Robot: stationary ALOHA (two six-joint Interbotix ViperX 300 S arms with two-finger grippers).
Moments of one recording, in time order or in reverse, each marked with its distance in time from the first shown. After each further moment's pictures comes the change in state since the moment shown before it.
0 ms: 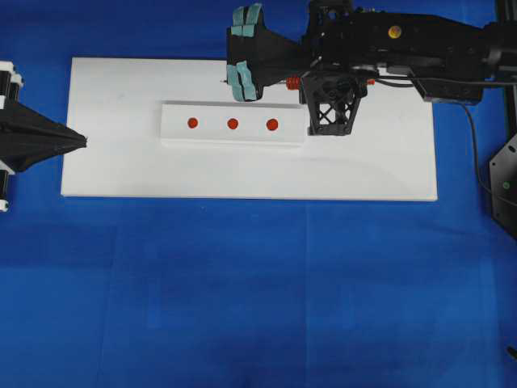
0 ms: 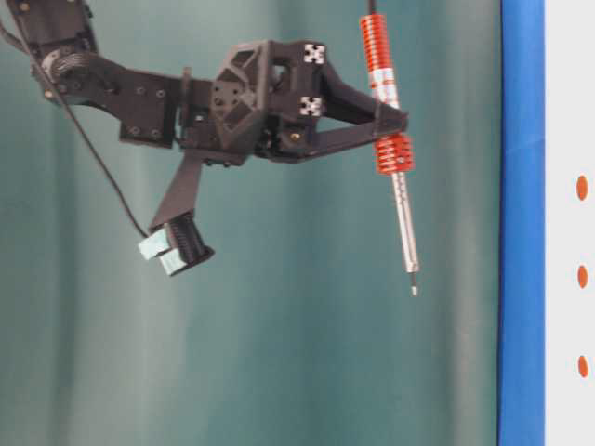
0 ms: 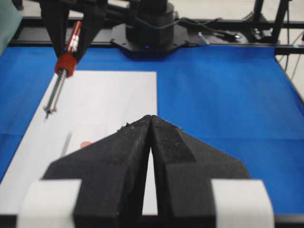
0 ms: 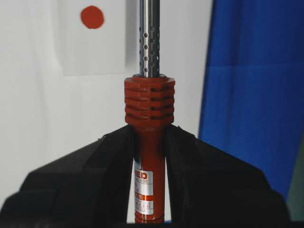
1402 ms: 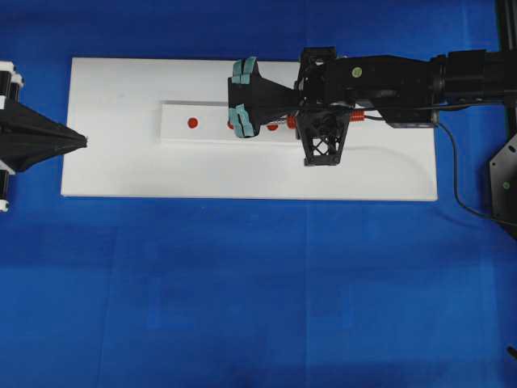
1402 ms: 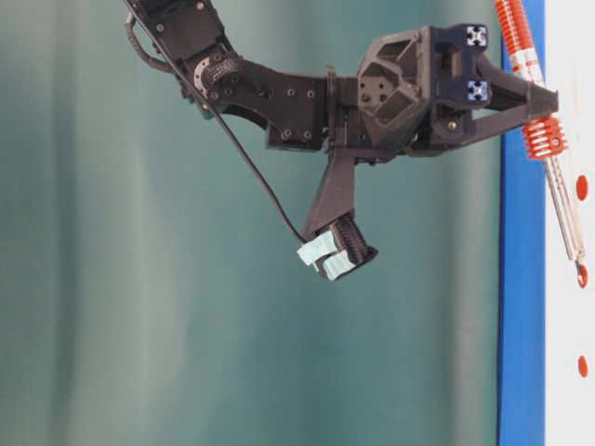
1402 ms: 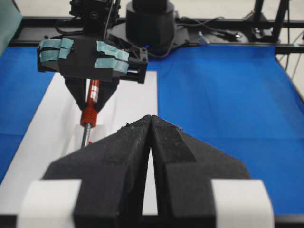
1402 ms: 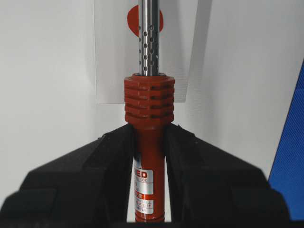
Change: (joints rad) left arm 0.002 0.002 0.000 0.000 -0.002 0.003; right arm 0.000 0.129 0.166 0.083 -0.229 -0.002
